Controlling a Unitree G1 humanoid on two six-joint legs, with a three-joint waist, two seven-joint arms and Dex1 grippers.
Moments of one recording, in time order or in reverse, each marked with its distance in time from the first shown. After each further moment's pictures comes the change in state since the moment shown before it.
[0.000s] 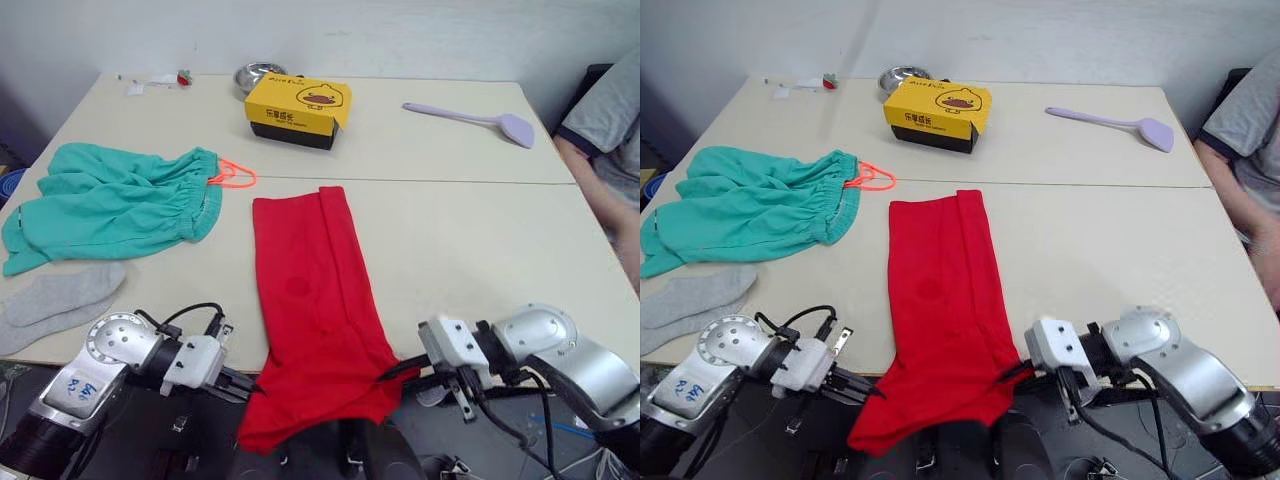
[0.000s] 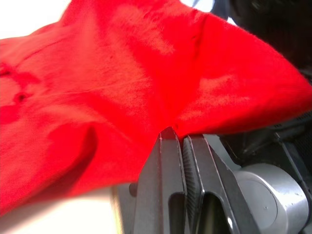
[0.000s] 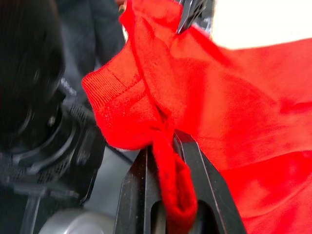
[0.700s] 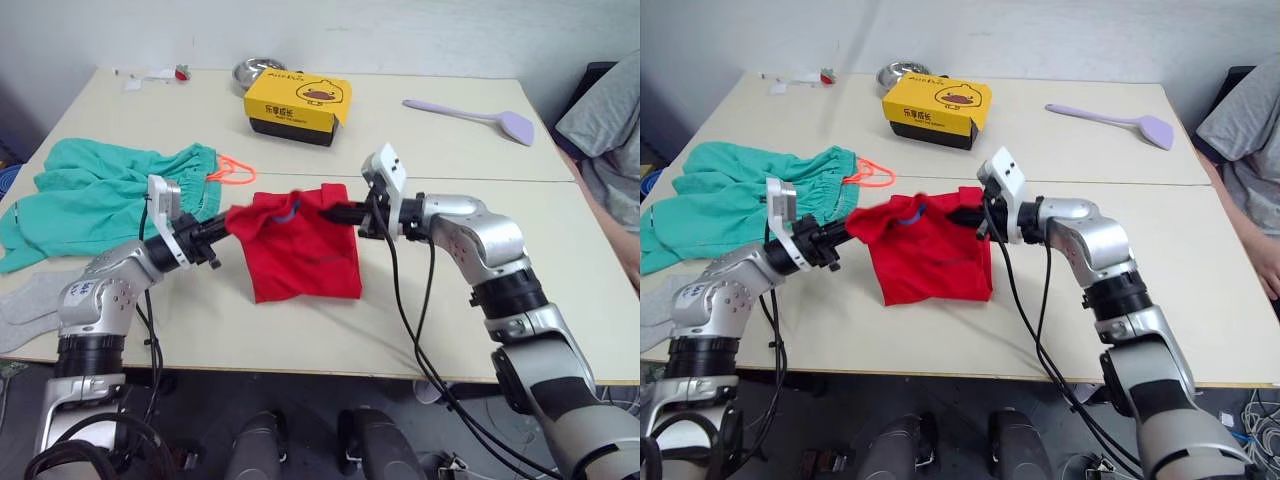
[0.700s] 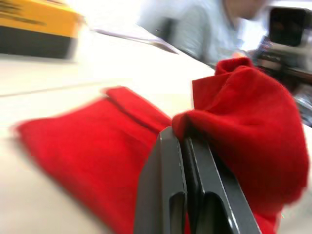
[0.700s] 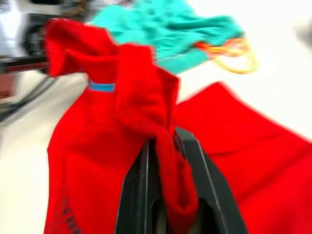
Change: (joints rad) left arm -0.514 -0.345 0.310 0.475 -0.196 0.533 0.597; right arm -0.739 0.551 -0.059 0.857 -0.154 0.161 -0.412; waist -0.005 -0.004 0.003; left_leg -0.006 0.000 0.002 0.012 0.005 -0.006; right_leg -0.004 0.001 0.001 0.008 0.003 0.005
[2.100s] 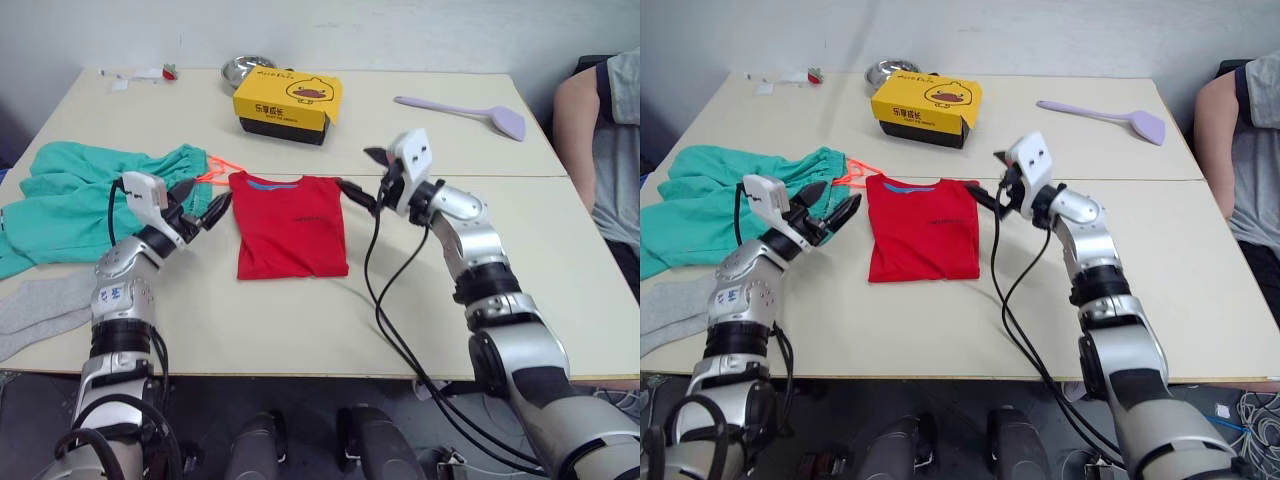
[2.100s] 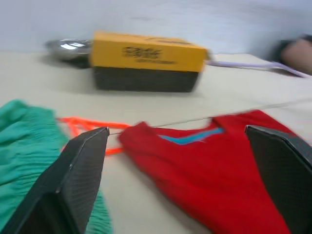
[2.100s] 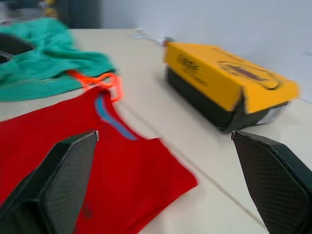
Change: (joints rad) left arm -0.004 -0.079 0.064 0.175 0.266 -0.467 0.053; right arm 0.073 0.048 -0.131 0.191 -0.231 -0.590 0.057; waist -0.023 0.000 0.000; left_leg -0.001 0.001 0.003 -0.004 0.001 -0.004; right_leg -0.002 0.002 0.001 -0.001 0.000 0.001
